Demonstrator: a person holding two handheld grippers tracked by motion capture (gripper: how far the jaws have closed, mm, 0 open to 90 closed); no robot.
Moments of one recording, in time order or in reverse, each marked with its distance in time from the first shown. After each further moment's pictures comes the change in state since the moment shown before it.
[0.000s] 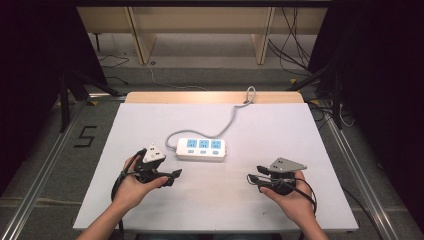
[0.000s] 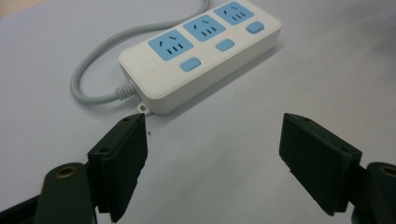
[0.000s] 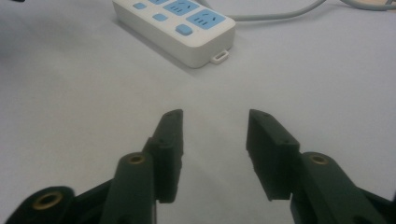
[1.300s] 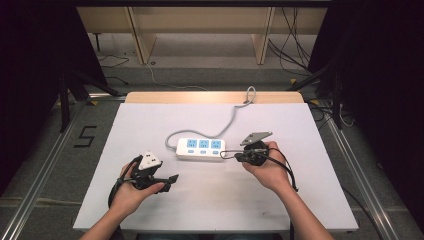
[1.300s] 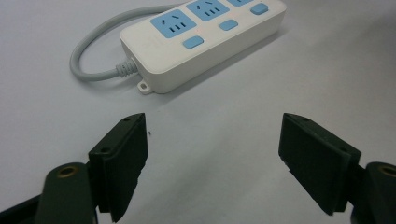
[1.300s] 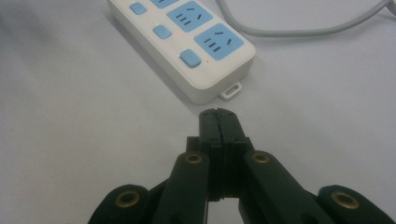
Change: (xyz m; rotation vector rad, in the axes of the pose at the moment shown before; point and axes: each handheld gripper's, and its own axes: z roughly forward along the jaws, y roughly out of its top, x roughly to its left) left arm 0.002 -0.016 -0.002 -0.002 0.000 -0.022; right arm 0.001 0.079 0.054 0.210 0.043 -0.086
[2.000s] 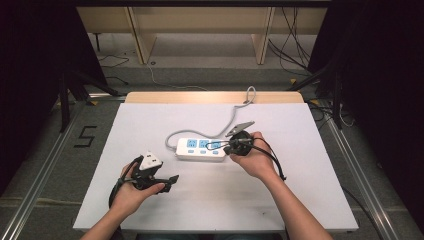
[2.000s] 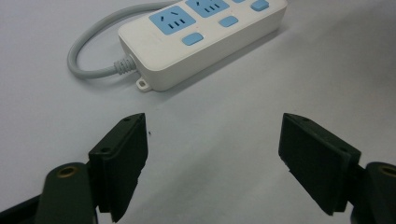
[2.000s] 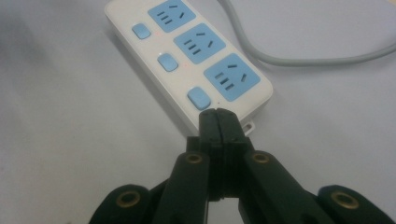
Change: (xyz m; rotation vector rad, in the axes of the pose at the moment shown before) left arm 0.000 -0.001 0.002 0.008 -0.002 -0.003; right arm 0.003 0.037 0.027 0.056 0.017 -0.027
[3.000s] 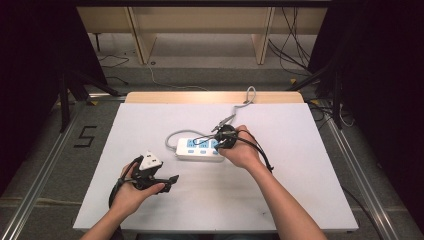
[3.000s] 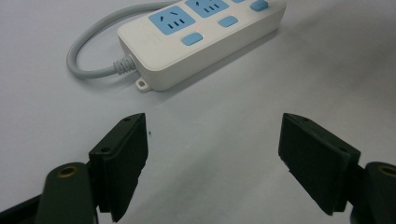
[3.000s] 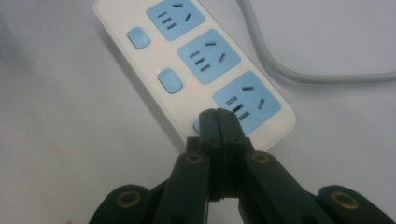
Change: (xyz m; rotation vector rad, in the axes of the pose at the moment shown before) left arm 0.000 0.000 0.000 -0.002 -0.001 -0.001; right arm 0.002 0.032 0.034 0.120 0.018 -0.019
